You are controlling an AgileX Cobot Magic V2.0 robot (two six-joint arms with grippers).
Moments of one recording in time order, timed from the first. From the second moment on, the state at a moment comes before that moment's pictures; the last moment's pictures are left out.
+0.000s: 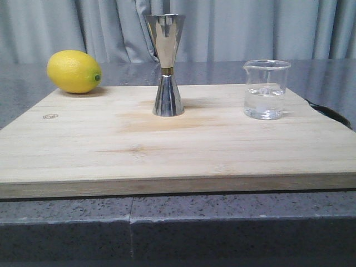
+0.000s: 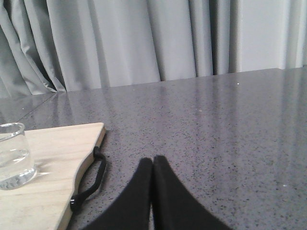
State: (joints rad) left arm -0.07 -0.01 0.00 -0.03 0.01 0.02; right arm 0.00 -0.01 0.03 -0.08 0.02 0.11
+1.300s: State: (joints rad) left arm -0.07 -0.01 -0.15 -0.04 0.12 0.02; right arm 0.00 -0.01 -0.13 -0.12 0.18 0.11
